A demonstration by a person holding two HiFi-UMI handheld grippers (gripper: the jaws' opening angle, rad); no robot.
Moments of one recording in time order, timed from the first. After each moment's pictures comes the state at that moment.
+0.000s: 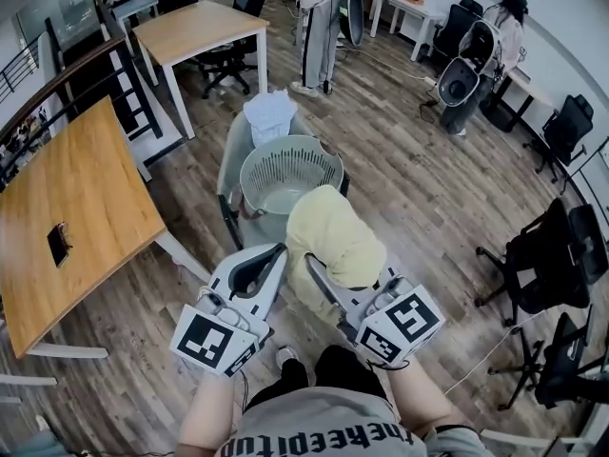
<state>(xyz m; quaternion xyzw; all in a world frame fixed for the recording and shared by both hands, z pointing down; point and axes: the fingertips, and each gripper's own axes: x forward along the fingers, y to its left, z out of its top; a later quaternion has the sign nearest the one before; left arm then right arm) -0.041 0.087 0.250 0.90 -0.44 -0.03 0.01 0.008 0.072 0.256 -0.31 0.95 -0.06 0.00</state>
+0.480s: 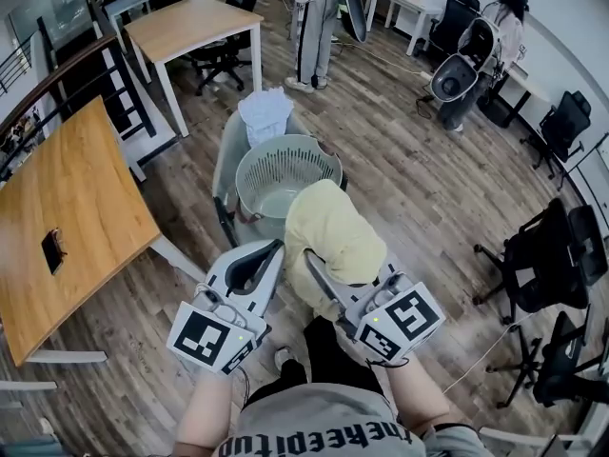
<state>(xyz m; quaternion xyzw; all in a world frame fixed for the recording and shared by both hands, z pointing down) -0.051 0.056 0.257 0.90 -0.44 -0.03 0.01 0.000 0.041 0.259 -0.32 0.94 -0.06 0.00</state>
